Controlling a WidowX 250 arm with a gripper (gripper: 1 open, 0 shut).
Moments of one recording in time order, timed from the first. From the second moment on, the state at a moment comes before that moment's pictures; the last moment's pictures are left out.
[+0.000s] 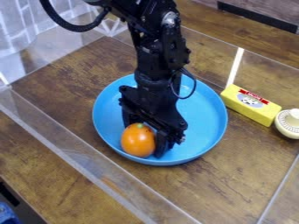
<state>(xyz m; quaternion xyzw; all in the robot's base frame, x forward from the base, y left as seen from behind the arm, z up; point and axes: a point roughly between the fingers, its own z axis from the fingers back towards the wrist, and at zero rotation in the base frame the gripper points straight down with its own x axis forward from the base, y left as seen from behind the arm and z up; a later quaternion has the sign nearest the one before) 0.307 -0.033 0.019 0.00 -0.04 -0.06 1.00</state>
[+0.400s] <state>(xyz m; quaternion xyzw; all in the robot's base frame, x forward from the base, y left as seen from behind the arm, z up) 0.306 -0.034 0.018 0.00 -0.04 -0.06 1.00</state>
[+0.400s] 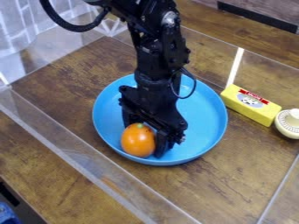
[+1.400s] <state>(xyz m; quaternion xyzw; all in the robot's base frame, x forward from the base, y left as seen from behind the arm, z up) 0.303 -0.038 0.019 -0.01 -0.03 -0.05 1.00</state>
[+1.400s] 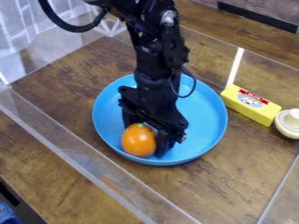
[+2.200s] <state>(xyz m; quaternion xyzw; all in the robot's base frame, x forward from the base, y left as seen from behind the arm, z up) 0.291 -0.050 0.027 -0.01 0.03 -0.04 1.00</state>
